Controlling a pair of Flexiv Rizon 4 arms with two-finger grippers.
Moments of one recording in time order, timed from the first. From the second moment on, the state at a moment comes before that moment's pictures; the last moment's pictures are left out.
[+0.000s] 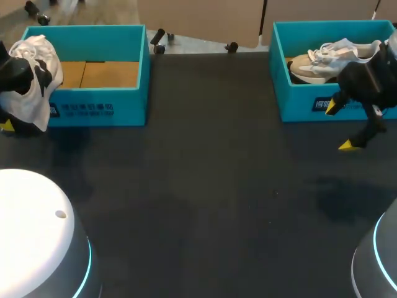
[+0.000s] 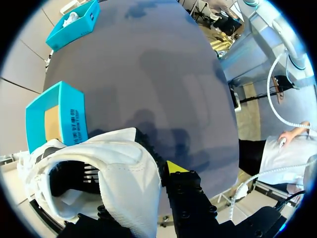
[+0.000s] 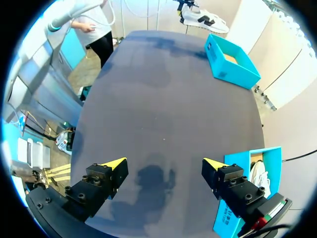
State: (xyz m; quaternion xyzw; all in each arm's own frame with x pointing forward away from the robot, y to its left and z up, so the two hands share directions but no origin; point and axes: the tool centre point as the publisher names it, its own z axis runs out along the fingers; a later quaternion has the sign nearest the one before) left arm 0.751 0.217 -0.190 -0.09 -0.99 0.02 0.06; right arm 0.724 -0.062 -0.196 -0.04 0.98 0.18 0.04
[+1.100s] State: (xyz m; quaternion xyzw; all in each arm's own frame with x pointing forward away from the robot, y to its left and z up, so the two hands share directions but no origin) left arm 0.867 0.308 -0.195 -0.11 -0.99 0.00 0.04; right arm 0.724 -0.062 -0.196 -0.04 0.98 0.18 0.04
